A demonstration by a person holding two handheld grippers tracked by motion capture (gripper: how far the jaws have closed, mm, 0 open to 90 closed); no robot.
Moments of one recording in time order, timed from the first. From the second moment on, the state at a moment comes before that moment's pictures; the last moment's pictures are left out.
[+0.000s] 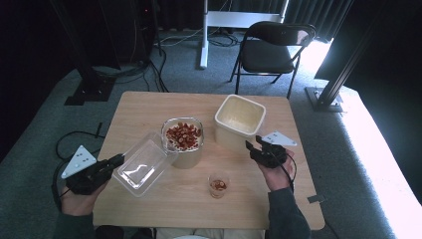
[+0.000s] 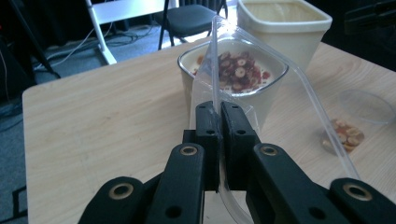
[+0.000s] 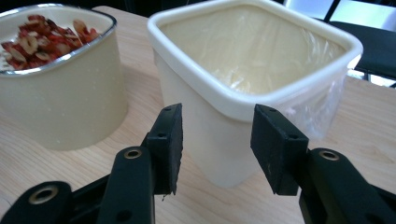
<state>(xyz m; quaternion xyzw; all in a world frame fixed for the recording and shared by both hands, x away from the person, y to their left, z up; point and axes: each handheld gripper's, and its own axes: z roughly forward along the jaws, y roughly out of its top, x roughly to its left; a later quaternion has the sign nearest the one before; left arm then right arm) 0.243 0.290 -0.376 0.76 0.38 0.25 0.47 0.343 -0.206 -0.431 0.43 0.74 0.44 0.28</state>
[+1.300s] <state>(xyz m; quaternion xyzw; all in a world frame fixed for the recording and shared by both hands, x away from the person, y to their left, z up) 0.320 0.186 -0.366 0.78 0.30 0.21 0.51 0.373 -0.115 -0.389 0.32 0.80 0.48 0.19</state>
